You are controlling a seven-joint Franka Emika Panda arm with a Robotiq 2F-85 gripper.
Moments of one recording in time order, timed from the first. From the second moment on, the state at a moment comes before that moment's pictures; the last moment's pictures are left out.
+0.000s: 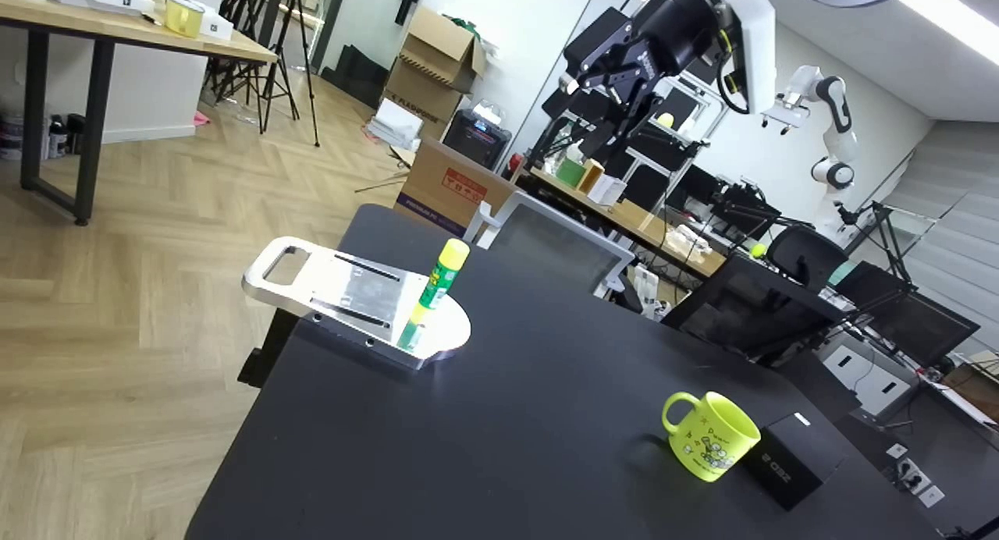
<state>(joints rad) 0.39 0.40 0.41 -1.62 0.11 2.13 -0.26</state>
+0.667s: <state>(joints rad) 0.54 0.64 0.34 -1.45 -0.15 2.01 -0.25</state>
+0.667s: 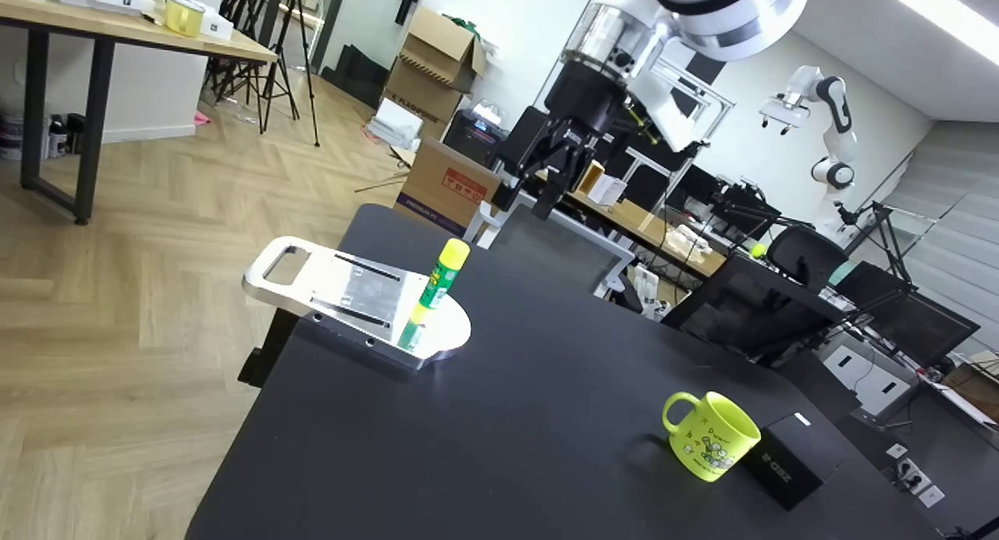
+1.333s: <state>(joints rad) 0.61 0.85 0.29 -1.24 -0.18 2.02 -0.24</state>
